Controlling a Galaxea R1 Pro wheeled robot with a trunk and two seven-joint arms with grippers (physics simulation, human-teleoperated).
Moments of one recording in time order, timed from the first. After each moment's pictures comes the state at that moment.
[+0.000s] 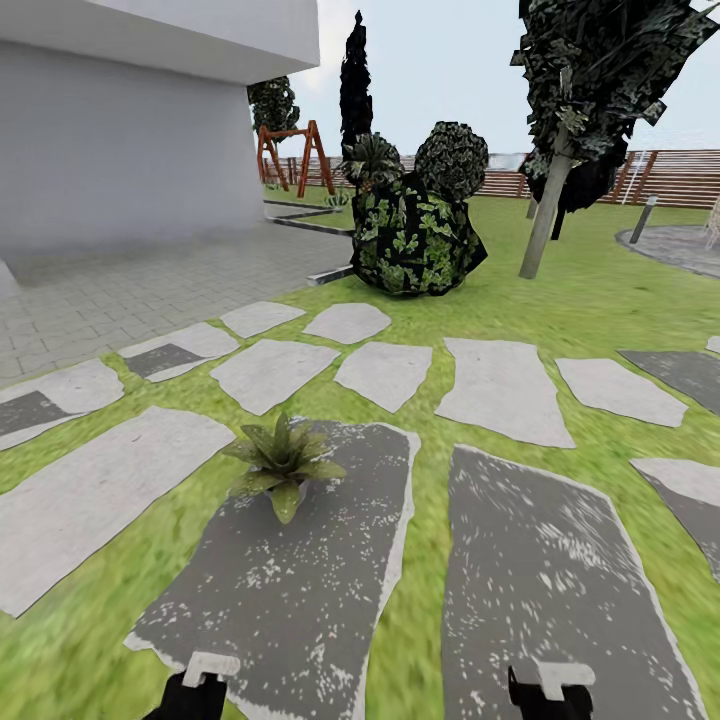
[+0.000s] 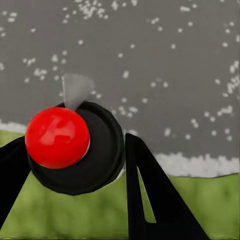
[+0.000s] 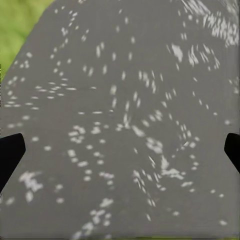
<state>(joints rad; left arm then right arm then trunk) -0.44 0.07 0.37 -0.15 -0.45 -0.26 -0.13 -0.43 -0.09 -0.17 -0.05 0.22 -0.51 -0.20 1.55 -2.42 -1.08</state>
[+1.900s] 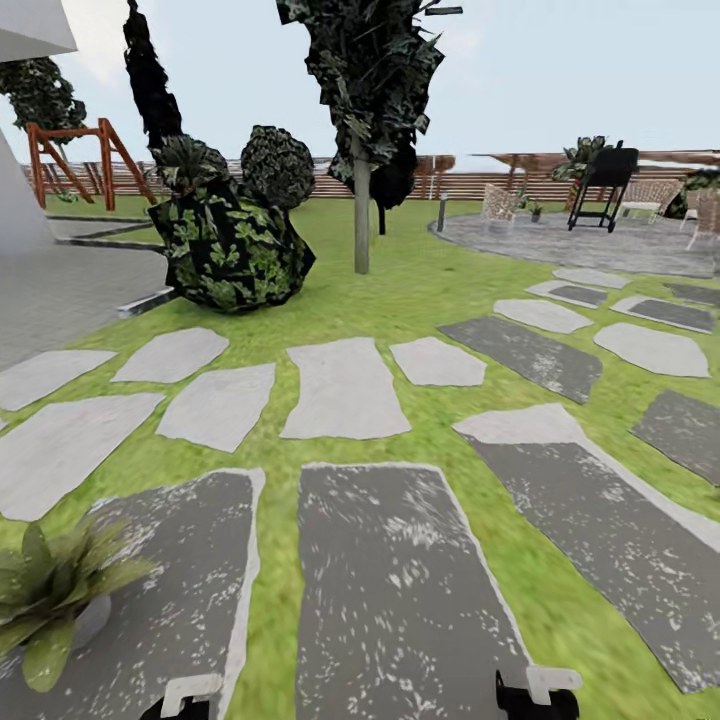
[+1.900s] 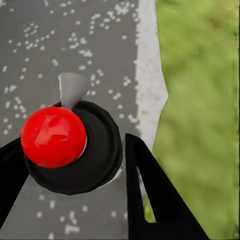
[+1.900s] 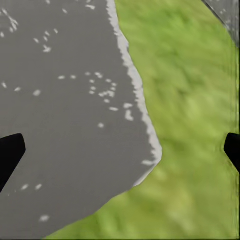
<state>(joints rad) -0.41 0.06 0.38 -0.09 -0.31 -0.37 0.06 -0.43 -0.05 -0.17 -0.03 0.21 -0.51 -0.20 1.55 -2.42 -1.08</state>
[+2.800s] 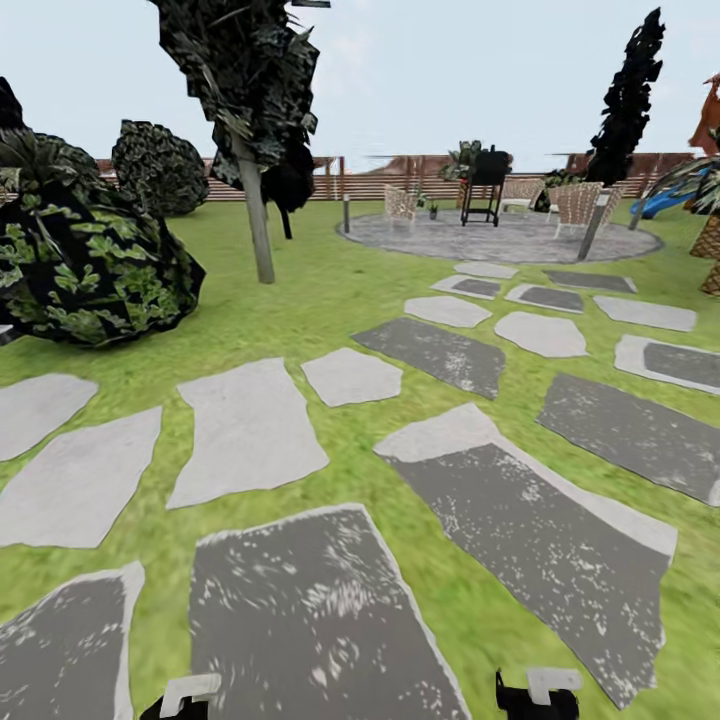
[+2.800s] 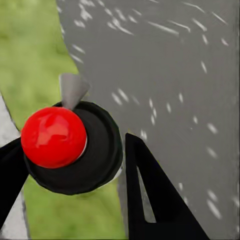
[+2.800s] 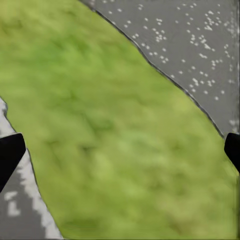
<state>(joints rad) -0.41 0.07 0.38 -0.09 -0.31 -0.37 0.06 -0.43 -0.05 -0.17 -0.03 0.21 -0.51 -0.20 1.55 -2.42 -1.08</state>
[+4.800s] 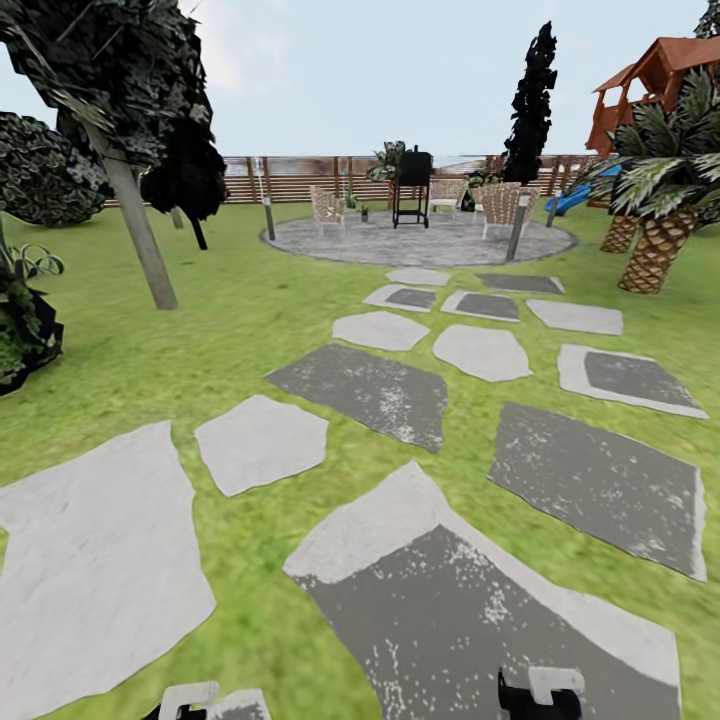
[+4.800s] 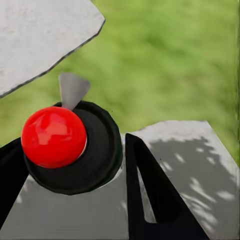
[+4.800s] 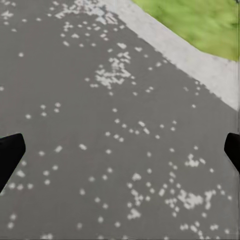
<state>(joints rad) -0.39 0.07 0.37 -0.09 -0.31 -0.37 0.06 -0.43 -0.05 -0.17 -0.03 0.22 -0.51 -0.20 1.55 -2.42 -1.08</state>
